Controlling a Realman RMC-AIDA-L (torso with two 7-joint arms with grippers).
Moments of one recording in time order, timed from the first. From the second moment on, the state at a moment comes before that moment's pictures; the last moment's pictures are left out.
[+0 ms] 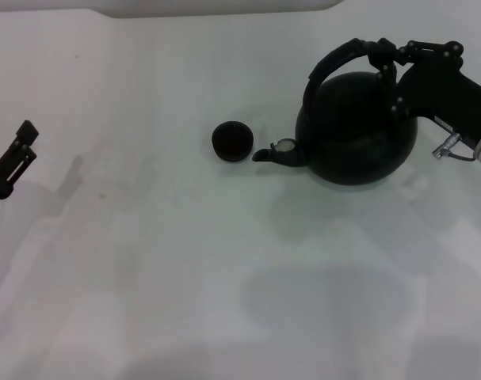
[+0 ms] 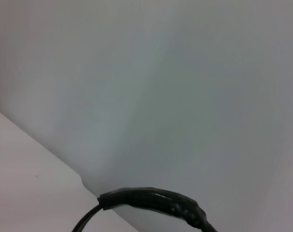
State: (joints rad) left arm -0.09 -2.06 1.34 0.30 -2.56 -1.36 2.54; right arm 0.10 2.02 1.38 0.91 -0.58 0.75 -2.77
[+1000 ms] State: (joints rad) left arm -0.09 -2.06 1.34 0.30 -2.56 -1.35 2.54; right arm 0.12 2.01 1.40 0.84 -0.58 0.79 -2.78
